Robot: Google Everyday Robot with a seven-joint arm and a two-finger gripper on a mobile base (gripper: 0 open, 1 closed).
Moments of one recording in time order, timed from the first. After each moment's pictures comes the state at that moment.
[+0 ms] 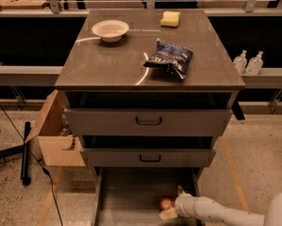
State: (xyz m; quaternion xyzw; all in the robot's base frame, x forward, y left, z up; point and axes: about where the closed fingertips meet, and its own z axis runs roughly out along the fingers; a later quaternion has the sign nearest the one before) arm 0.503 -0.153 0.174 -0.38 0.86 0.16 0.31
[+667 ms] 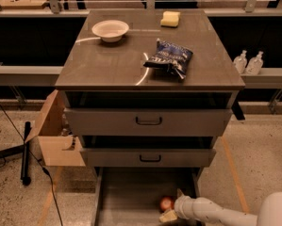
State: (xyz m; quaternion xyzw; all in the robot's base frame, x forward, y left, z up) arm 0.500 -0.154 0.145 -0.38 0.87 0.16 0.29
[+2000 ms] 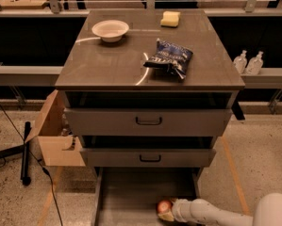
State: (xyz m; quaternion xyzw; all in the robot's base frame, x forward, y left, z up) arm 0.485 -0.141 0.126 -0.38 0.87 0.19 0.27
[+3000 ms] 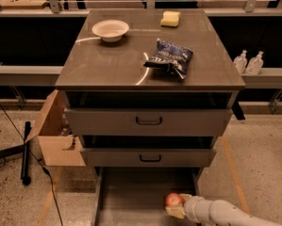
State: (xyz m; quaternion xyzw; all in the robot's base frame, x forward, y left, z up) arm 0.462 -0.168 0.277 -0.28 0.89 0.20 0.31
